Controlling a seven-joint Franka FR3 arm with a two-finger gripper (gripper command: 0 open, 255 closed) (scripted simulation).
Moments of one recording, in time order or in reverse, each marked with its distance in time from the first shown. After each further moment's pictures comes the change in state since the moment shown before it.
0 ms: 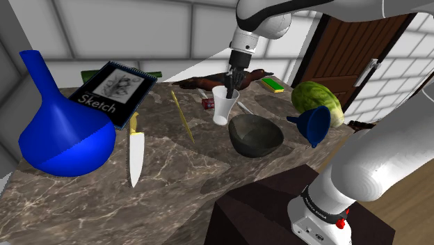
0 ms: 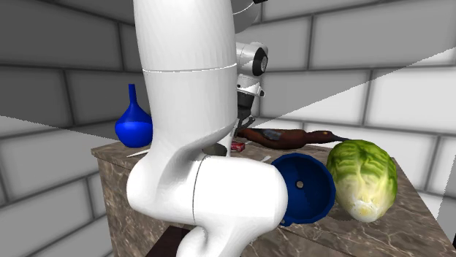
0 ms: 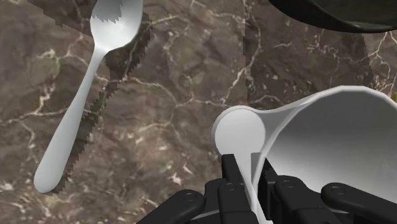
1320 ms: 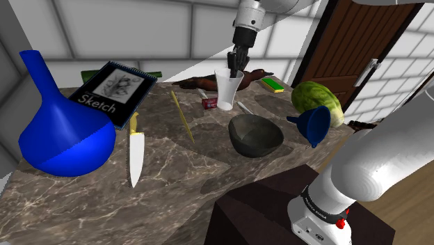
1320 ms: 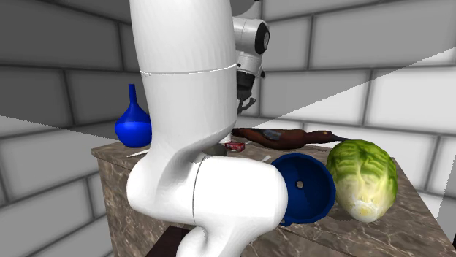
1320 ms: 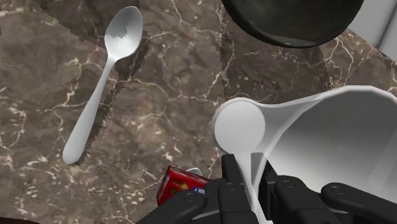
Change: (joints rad) arm -0.002 -0.022 -0.003 0.164 -0.011 -0.182 0.040
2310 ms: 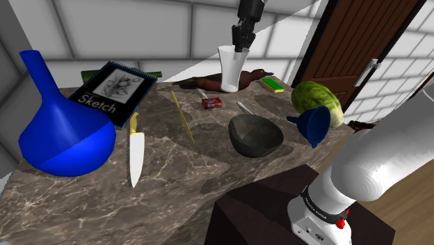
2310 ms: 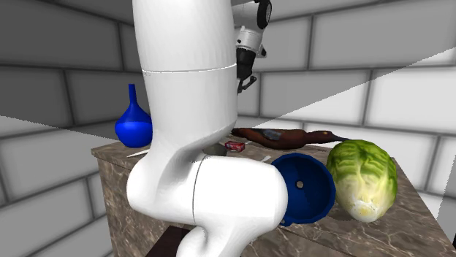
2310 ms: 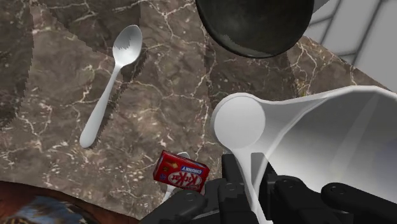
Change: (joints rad) arm 0.001 0.016 -0.005 0.217 0.000 -0.196 0.041
